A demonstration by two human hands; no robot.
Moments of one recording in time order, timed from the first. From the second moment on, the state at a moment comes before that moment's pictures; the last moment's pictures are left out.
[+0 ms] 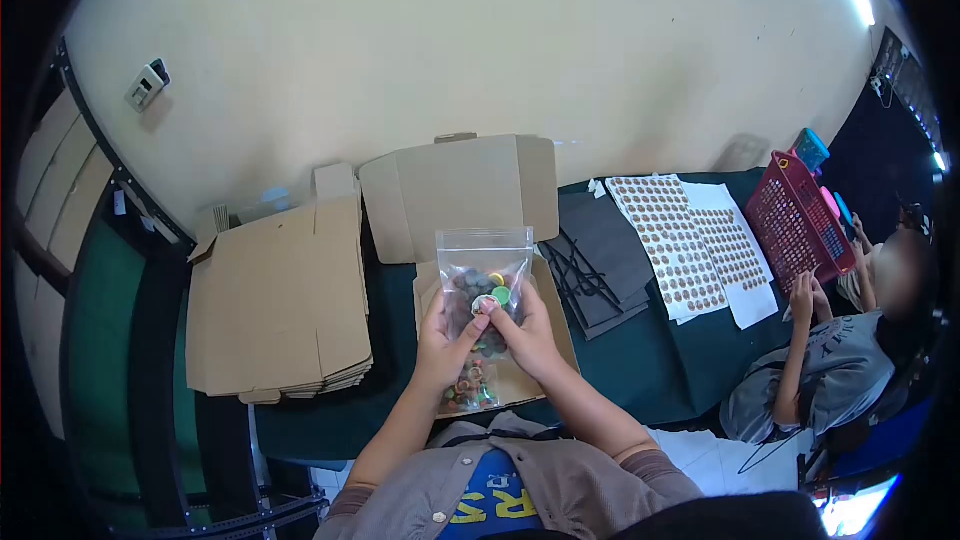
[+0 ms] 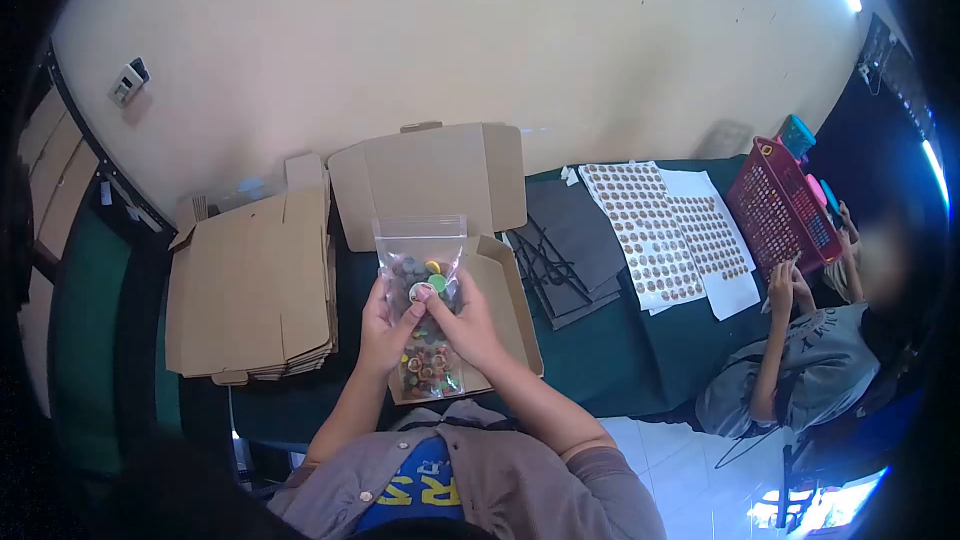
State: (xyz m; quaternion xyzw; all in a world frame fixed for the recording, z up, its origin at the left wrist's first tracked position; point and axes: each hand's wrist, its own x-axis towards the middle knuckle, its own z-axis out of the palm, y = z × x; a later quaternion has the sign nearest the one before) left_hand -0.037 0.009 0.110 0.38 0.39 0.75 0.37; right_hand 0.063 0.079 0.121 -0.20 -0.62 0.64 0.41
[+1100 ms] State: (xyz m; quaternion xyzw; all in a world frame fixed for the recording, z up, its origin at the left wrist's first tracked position) left_hand -0.047 0.008 0.041 0.33 0.56 0.62 0.44; right_hand 0.117 0.118 0.025 -0.23 -0.50 0.82 0.16
